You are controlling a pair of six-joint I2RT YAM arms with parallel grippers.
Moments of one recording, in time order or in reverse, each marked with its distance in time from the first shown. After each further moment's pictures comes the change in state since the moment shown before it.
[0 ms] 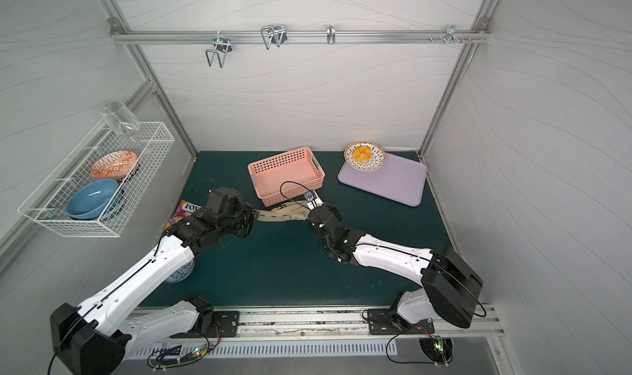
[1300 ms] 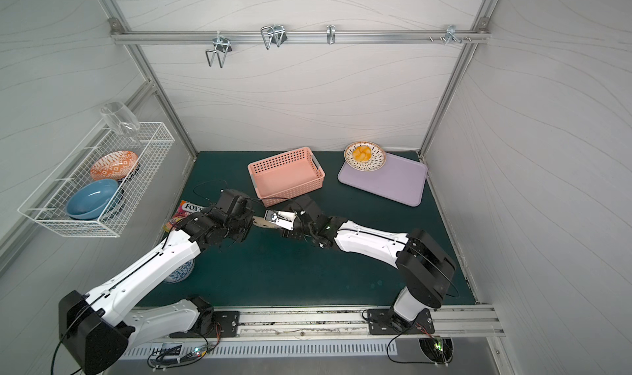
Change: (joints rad) left arm -0.055 0.064 0.035 -0.119 -0.156 0.011; right arm 0.031 0.237 0.258 -0.082 -0.660 -0.555
